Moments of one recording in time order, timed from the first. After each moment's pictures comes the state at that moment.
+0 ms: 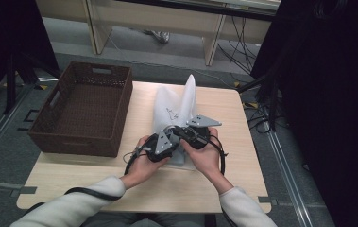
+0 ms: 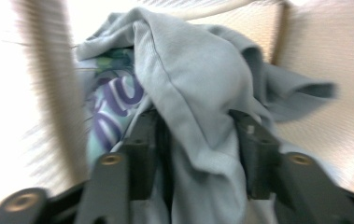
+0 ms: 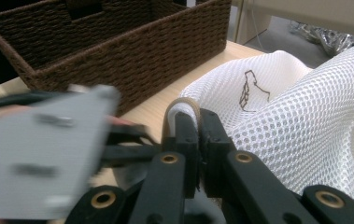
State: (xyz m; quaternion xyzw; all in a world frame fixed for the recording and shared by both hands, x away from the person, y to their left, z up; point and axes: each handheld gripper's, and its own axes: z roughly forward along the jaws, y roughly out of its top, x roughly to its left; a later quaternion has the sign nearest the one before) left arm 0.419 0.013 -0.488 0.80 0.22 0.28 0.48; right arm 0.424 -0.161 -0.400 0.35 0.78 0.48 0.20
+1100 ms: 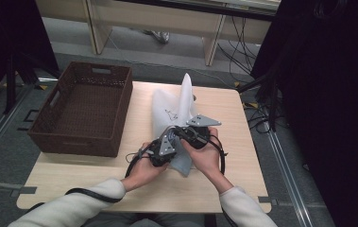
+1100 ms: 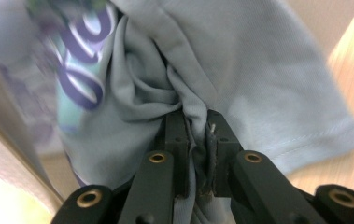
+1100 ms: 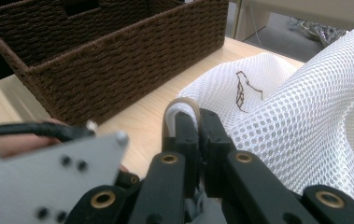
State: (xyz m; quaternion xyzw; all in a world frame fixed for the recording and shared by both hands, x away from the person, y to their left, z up) left arm 0.421 -0.007 -0.498 0.82 0.27 0.21 0.45; right arm 0.426 -0.160 -0.403 0.35 0.78 0.48 0.20
